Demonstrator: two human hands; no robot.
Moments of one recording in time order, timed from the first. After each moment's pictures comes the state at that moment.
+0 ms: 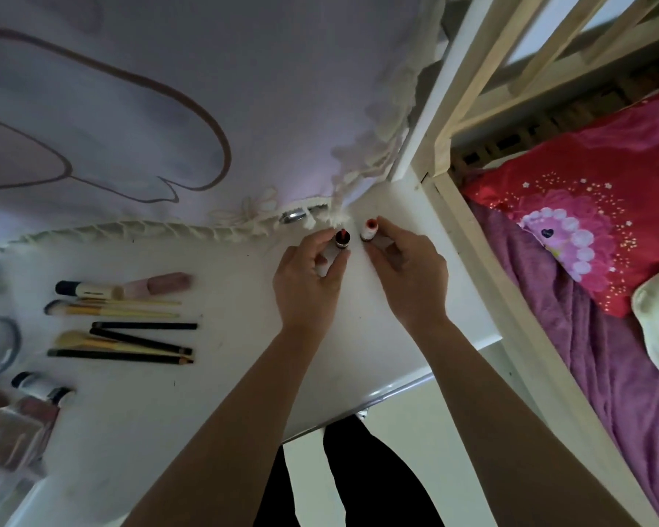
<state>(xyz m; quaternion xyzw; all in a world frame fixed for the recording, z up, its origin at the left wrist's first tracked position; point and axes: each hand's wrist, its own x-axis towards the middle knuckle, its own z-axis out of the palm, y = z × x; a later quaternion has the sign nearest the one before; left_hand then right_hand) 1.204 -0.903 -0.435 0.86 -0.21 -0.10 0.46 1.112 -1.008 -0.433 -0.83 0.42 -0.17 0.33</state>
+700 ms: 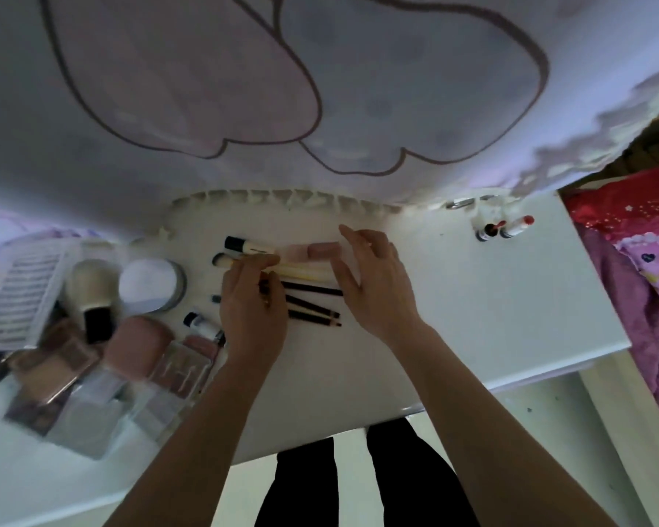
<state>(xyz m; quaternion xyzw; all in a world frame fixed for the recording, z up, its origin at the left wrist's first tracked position) 1.309 -0.670 -0.411 0.91 -0.19 0.00 0.38 1.229 -0.829 -0.423 -0.92 0.23 -0.10 0.31</state>
